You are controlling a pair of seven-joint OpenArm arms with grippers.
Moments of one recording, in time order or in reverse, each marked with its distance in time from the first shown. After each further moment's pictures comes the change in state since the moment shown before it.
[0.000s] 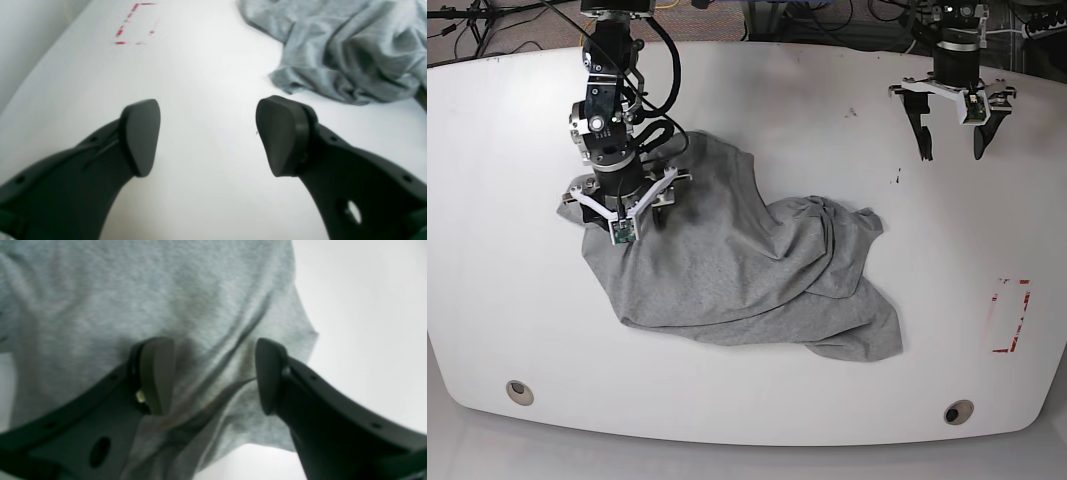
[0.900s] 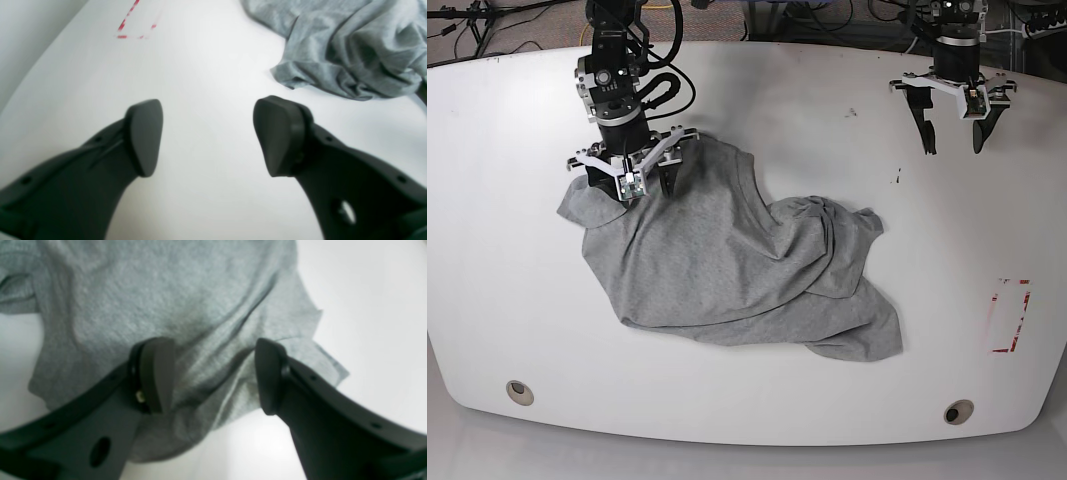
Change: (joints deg) left arm 1.6 -0.2 0.3 0.2 -0.1 1.6 -0.2; right arm -11.5 -0.1 -1.8 5.6 -1.3 -0.5 9.7
